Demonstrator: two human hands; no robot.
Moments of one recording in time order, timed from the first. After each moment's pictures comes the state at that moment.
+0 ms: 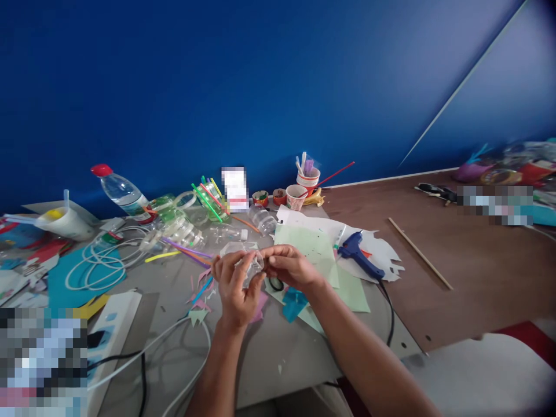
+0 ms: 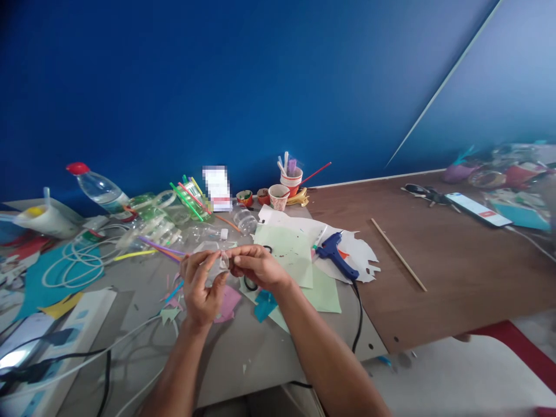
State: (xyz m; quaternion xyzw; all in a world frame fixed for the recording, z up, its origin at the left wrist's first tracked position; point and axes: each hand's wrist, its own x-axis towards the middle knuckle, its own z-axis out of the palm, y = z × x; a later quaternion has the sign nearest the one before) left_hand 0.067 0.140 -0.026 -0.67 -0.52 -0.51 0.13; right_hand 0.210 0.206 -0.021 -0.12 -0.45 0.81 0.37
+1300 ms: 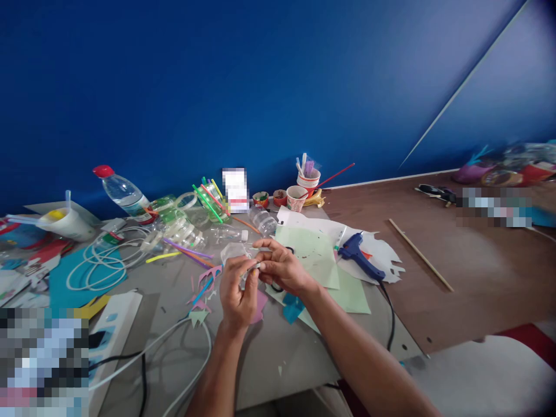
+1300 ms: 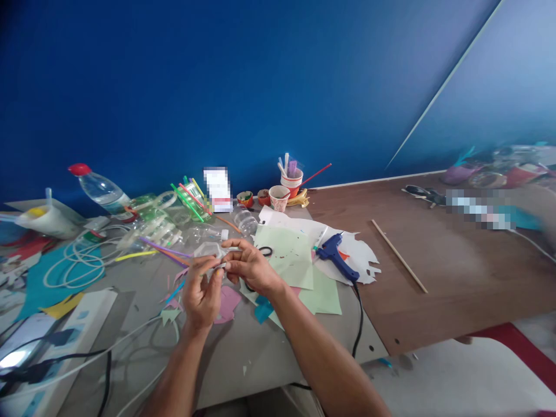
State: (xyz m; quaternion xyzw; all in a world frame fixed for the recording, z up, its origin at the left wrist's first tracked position) left_hand 0.071 0.140 -0.027 -0.65 -0.47 -0.60 0.02; right_hand 0.194 0.199 -0.019 -0.14 -0.42 0.80 0.41
